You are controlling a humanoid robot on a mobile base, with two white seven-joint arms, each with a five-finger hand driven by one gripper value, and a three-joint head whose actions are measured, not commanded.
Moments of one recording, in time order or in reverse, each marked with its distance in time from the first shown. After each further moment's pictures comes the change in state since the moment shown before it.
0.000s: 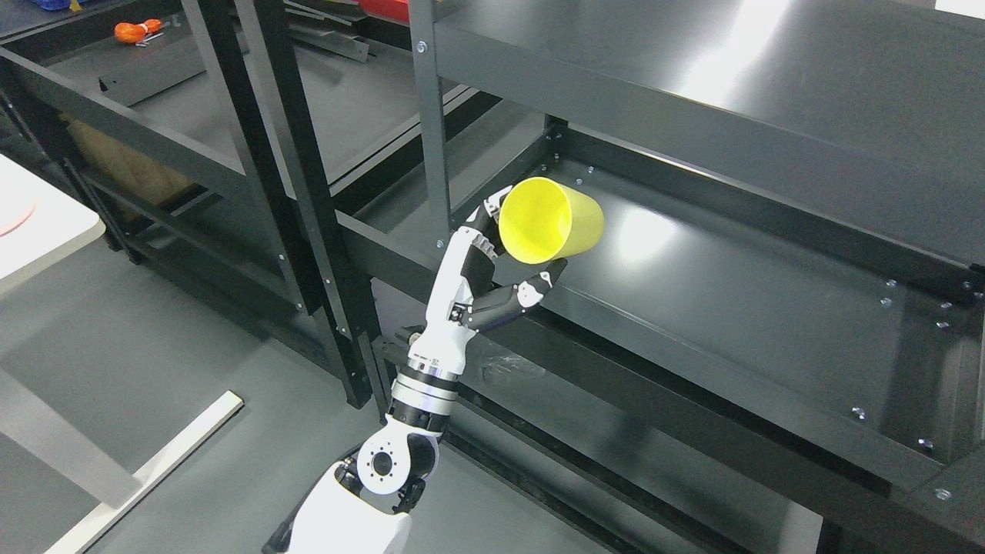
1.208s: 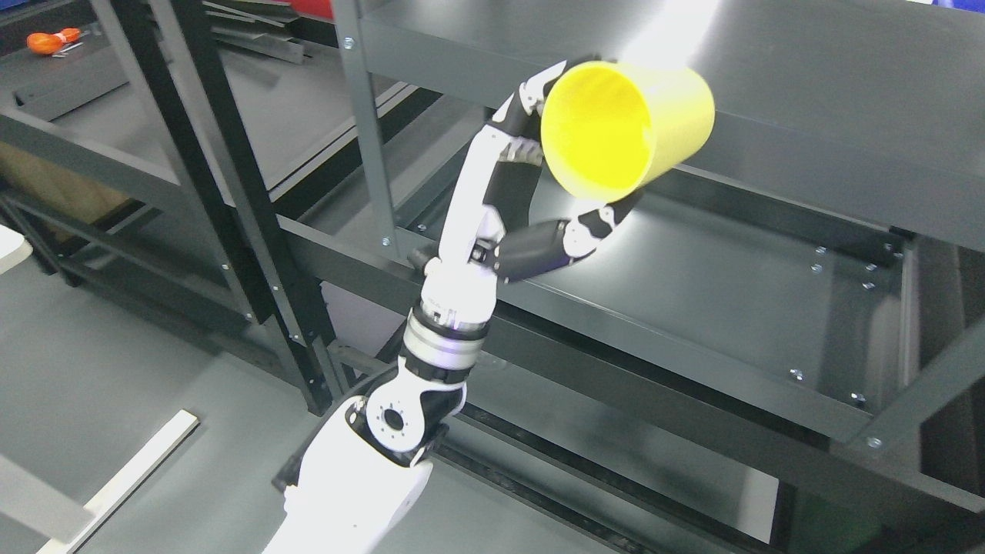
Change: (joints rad) left arm -0.218 0.000 -0.066 -0.174 -0.030 -0.046 0.015; right arm 0.000 0.000 0.000 0.000 0.000 0.004 0.000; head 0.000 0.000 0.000
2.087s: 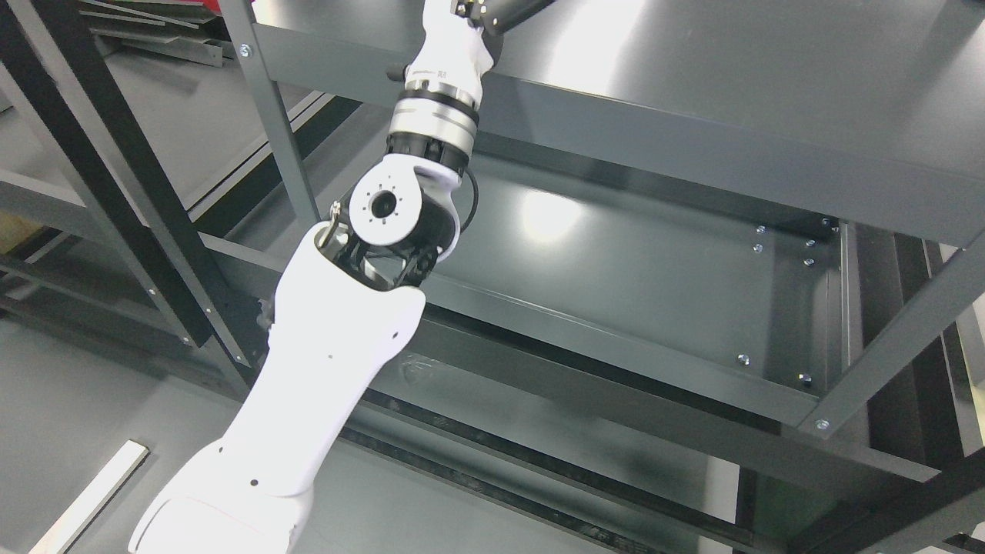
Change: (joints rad) left arm -0.396 0.000 0.075 0.143 0.282 0.619 0.251; right arm 0.000 0.000 0.000 0.000 0.000 -0.004 0.000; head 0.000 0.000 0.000
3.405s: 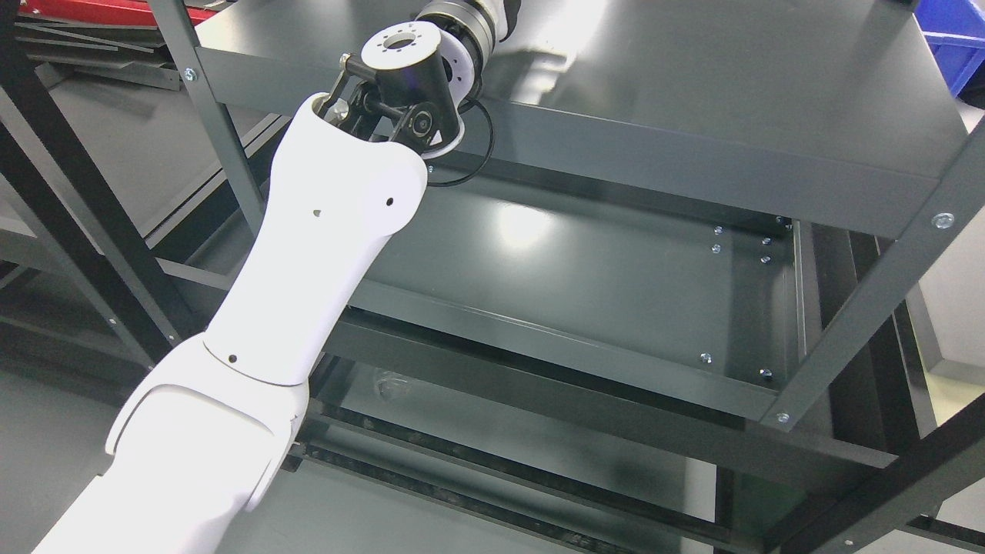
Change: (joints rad) left arm -0.271 0.000 -0.030 0.298 0.288 0.412 0.103; right arm 0.000 0.000 0.000 0.000 0.000 0.000 0.000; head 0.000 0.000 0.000
